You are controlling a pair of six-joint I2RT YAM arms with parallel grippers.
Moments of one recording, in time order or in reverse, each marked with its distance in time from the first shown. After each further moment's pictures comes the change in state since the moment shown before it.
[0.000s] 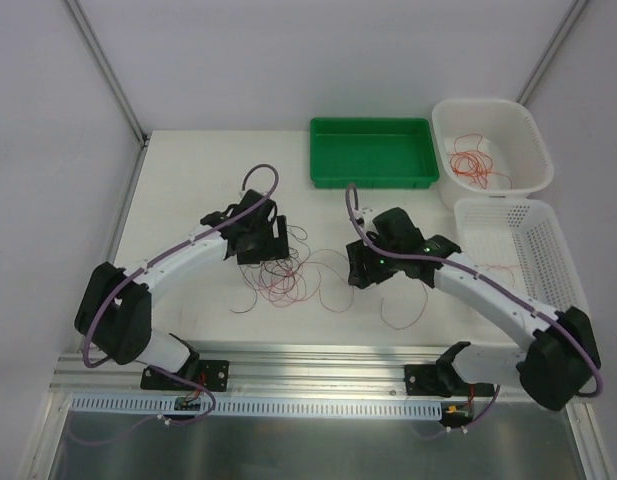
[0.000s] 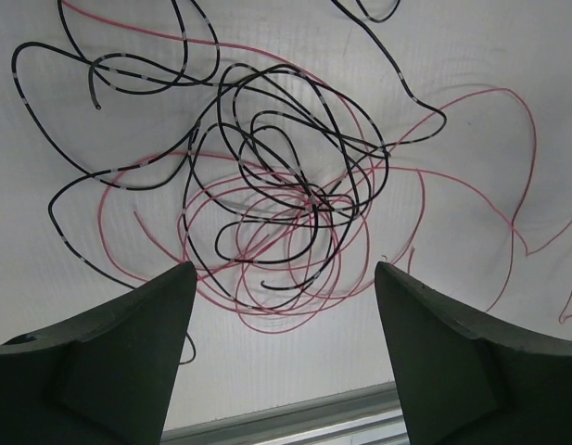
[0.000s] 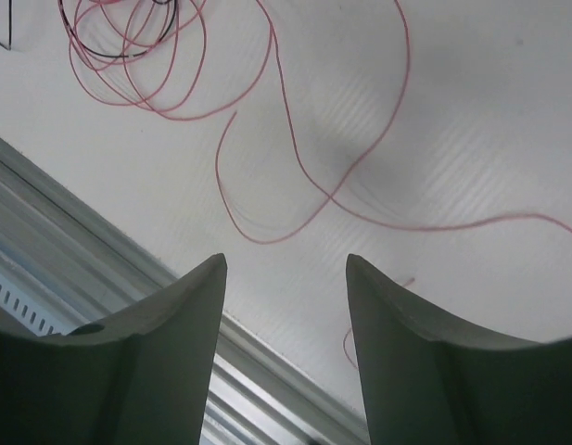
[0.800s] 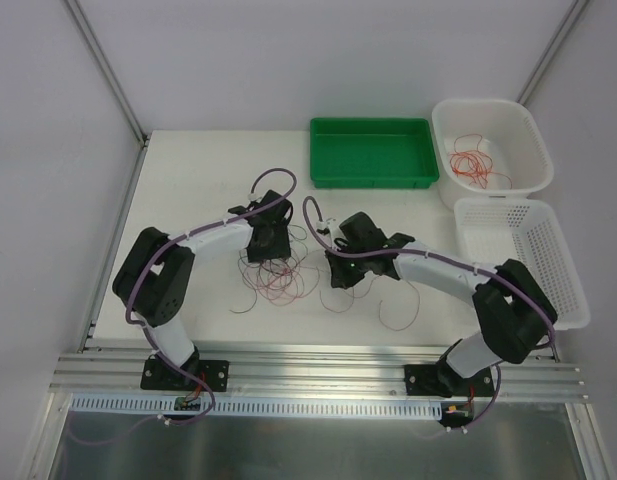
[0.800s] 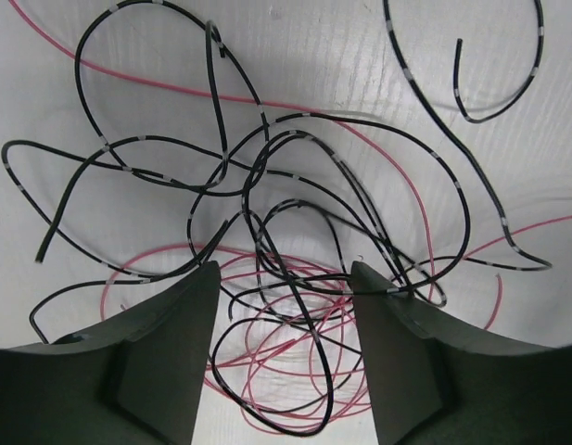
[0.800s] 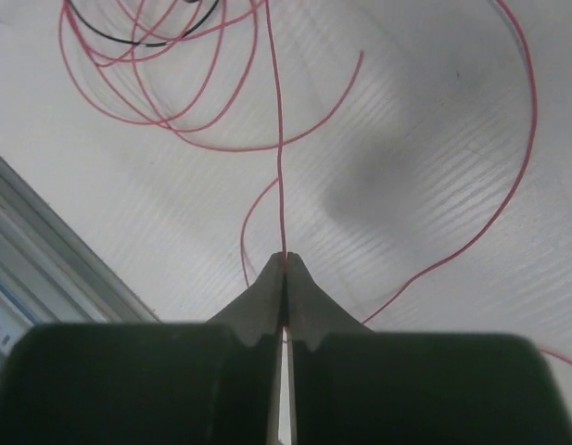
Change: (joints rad) left arm -0.006 0.283 0.080 0.053 -0.138 -0.040; right arm 0.078 0.373 0.039 0.256 -0.100 -0.077
